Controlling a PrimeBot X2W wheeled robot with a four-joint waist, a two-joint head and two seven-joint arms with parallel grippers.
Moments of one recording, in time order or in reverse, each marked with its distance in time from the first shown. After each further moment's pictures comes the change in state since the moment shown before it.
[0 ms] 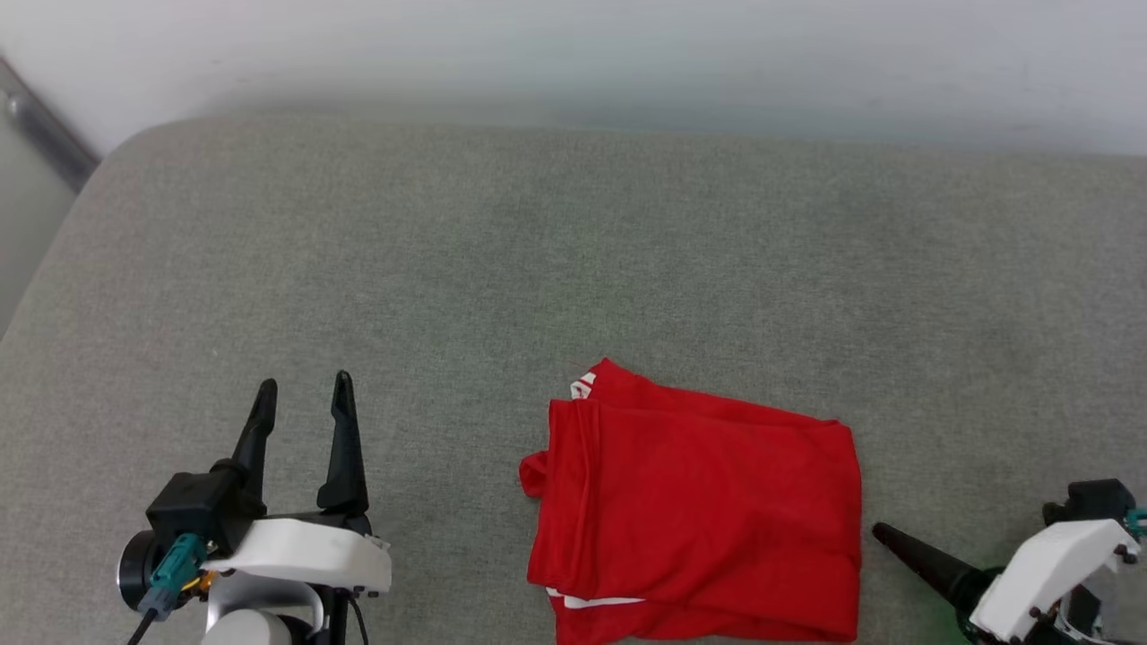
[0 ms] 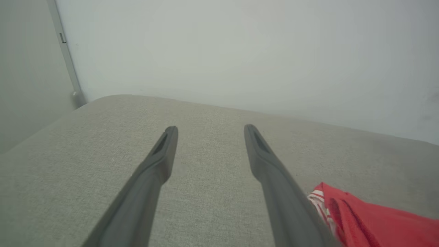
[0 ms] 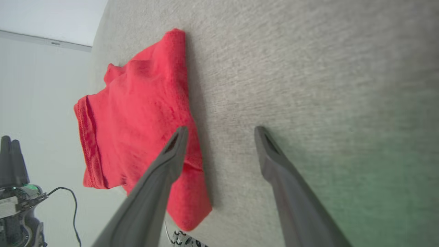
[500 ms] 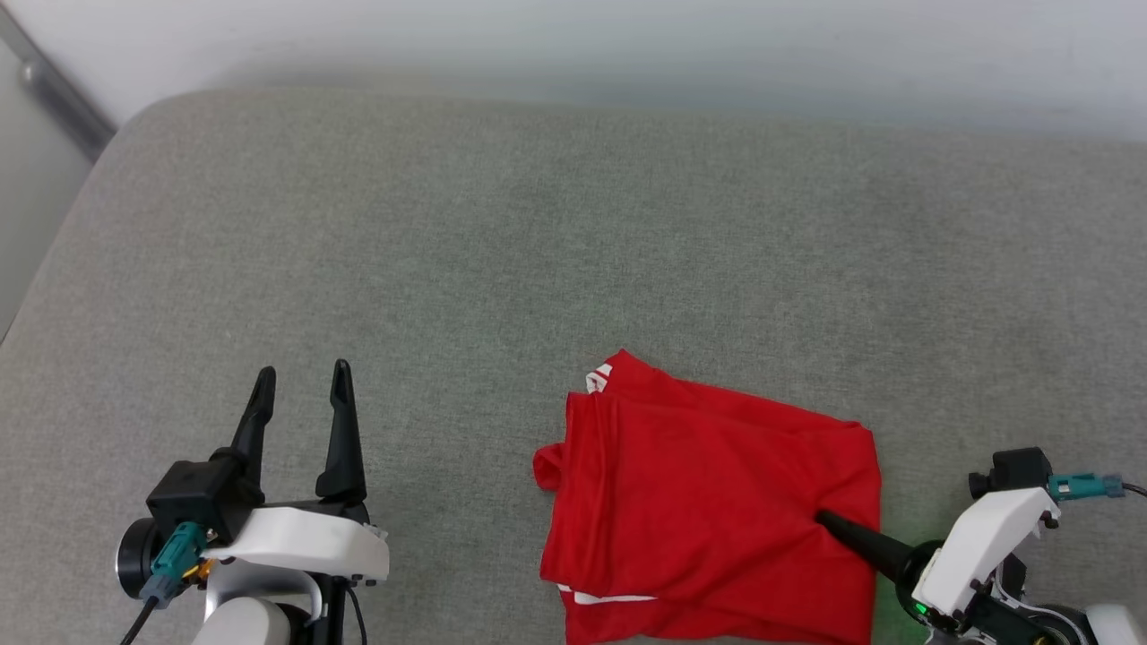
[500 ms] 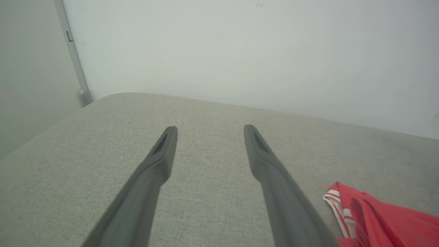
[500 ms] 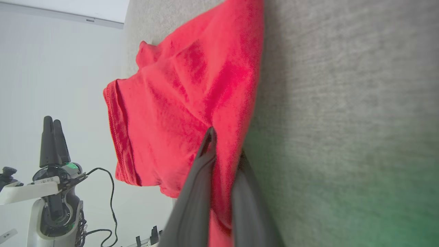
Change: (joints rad) left arm -0.033 -0.029 0.037 0.037 0.035 -0.041 0.000; right arm -0.099 -0.010 0.181 0.111 0.241 0.000 -0.034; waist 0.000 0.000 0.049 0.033
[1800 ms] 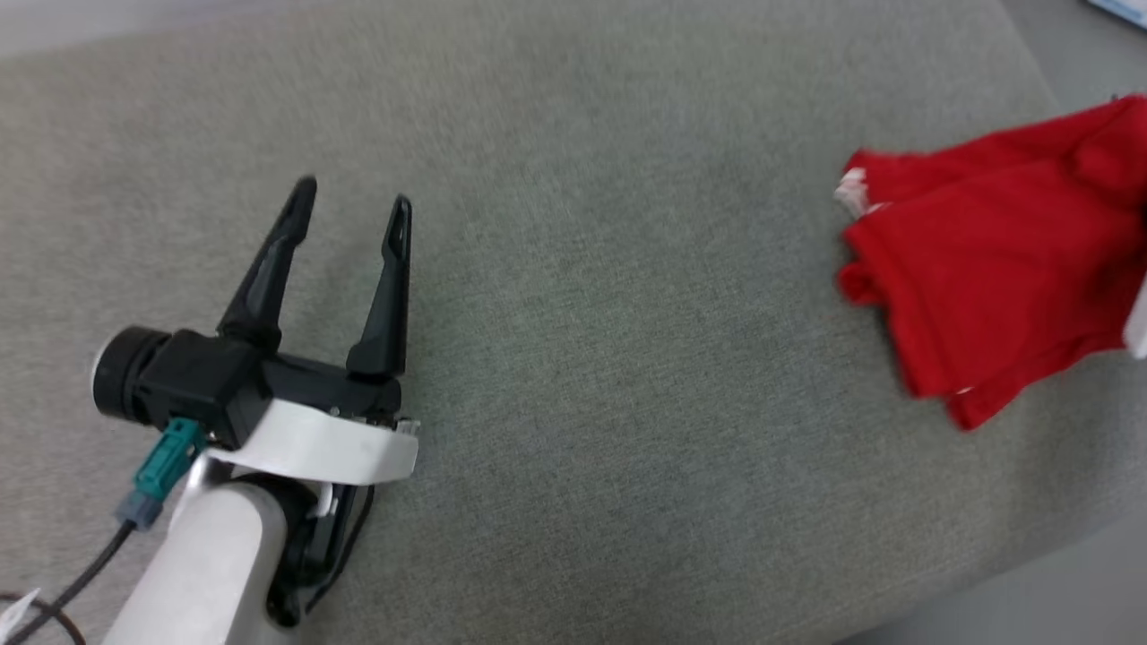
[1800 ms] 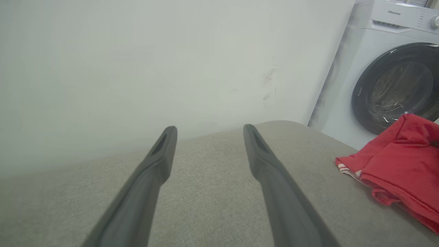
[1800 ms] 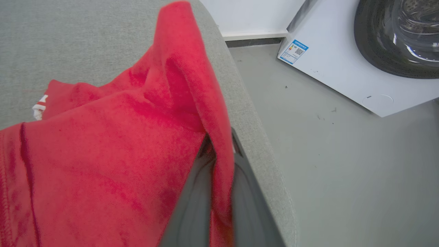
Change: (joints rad) left arm -0.197 0.062 -0.061 -0.227 0.124 -0.085 0.106; right arm -0.519 -0.271 -0.051 0.303 -0.872 0.000 -0.441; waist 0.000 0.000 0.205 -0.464
